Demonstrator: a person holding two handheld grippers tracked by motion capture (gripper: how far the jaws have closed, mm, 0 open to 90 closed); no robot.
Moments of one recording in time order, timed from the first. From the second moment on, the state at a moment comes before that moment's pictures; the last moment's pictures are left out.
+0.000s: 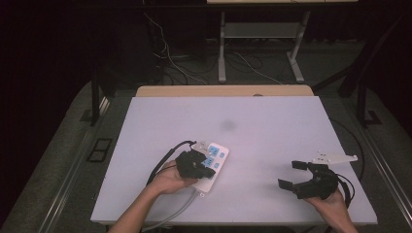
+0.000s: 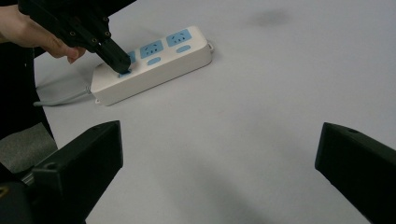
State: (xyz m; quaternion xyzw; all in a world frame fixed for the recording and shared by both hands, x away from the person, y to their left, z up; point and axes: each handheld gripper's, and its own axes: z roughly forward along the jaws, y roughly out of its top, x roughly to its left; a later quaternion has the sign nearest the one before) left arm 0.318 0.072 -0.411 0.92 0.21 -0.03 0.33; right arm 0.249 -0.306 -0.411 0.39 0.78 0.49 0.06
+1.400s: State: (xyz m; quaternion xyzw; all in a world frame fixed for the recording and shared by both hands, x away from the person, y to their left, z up) left arm 0.327 0.072 -0.369 0.92 0.18 0.00 0.36; right arm 0.250 -0.308 -0.411 0.39 0.77 0.49 0.06
